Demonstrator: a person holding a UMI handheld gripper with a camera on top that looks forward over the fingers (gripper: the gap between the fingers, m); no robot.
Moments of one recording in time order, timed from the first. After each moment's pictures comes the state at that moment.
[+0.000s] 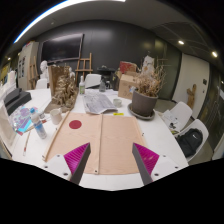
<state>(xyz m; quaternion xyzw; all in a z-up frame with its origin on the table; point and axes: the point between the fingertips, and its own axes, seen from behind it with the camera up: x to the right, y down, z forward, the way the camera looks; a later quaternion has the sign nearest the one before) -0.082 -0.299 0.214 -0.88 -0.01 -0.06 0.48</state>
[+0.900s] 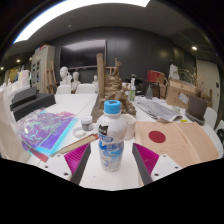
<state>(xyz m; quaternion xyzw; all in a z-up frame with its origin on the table) -0.500 -0.138 0.083 -0.84 -0.05 0.02 0.54</state>
